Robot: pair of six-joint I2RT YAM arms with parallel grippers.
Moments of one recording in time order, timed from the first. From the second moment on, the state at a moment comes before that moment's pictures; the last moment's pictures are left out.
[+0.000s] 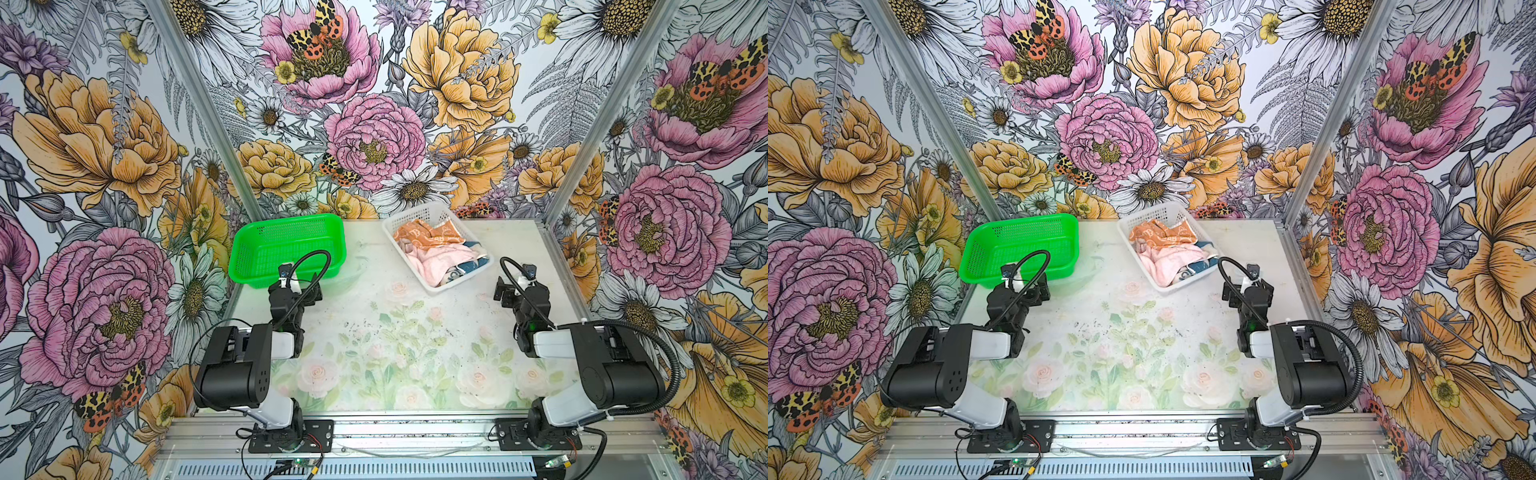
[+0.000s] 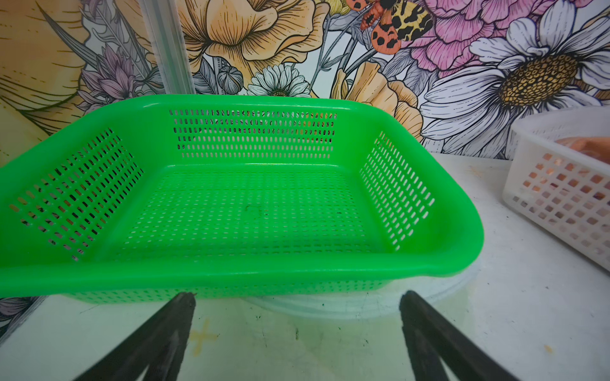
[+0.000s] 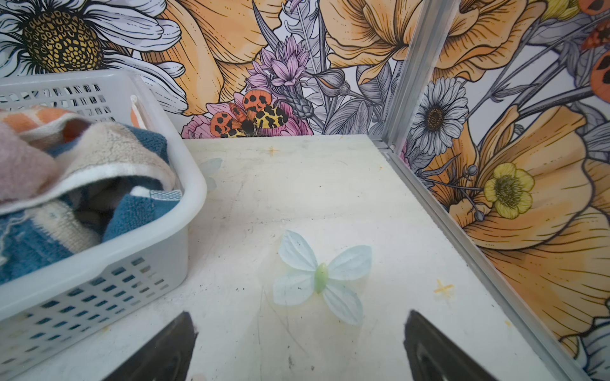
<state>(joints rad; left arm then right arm) 0.05 1.54 0.37 0.98 -0.03 -0.06 0.01 1.53 0.36 0.88 0.16 0.00</state>
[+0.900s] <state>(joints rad) -0.71 1.44 1.13 -0.02 -0.45 -0.09 0.12 0.92 0.54 0.20 0.14 0.28</state>
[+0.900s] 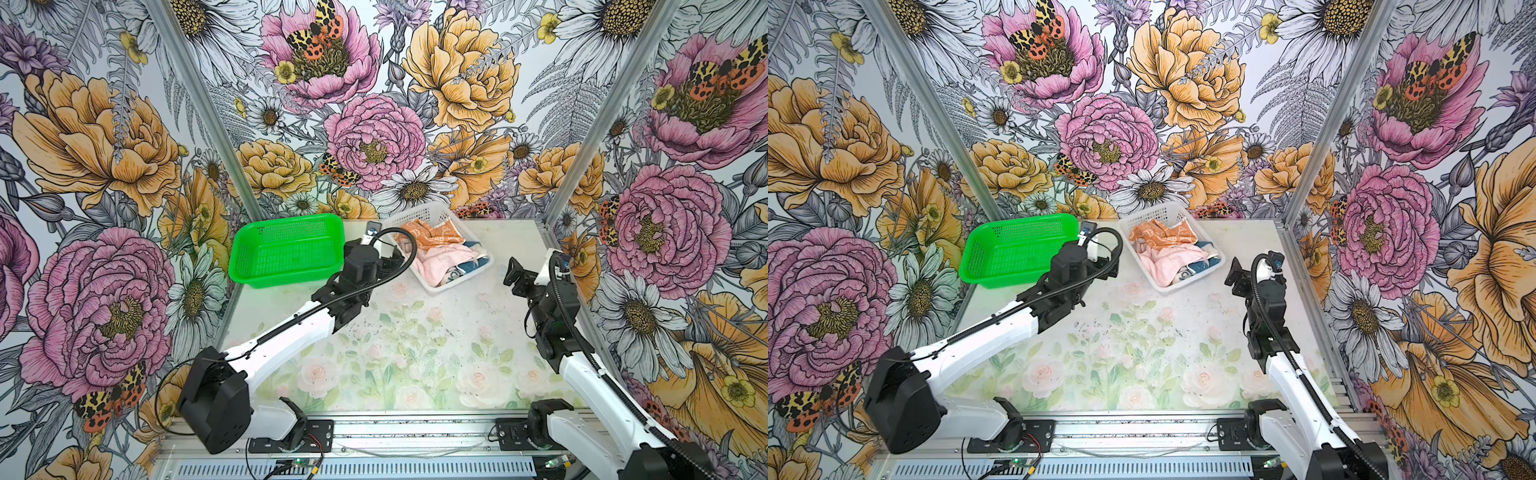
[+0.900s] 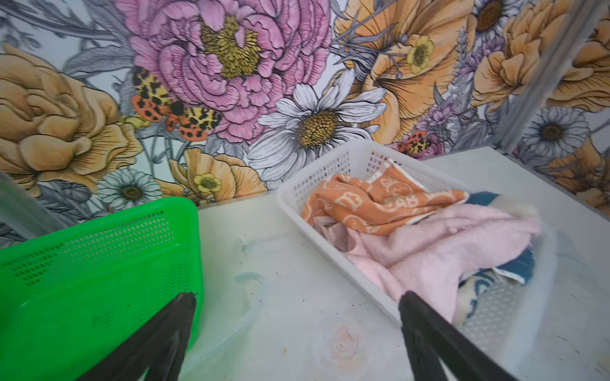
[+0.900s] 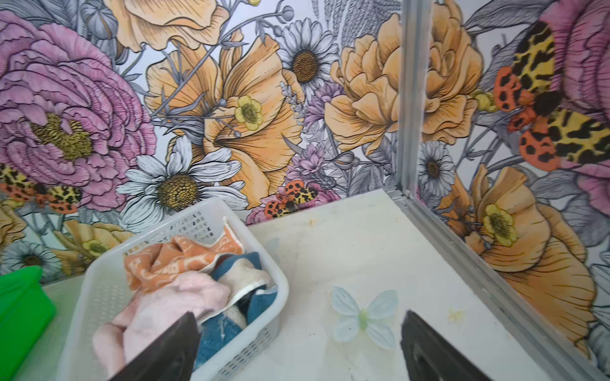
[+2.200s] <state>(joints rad) -0.77 2.28 2.00 -0.43 -0.25 -0.24 0.11 1.04 0.46 0.20 -0.02 0.49</state>
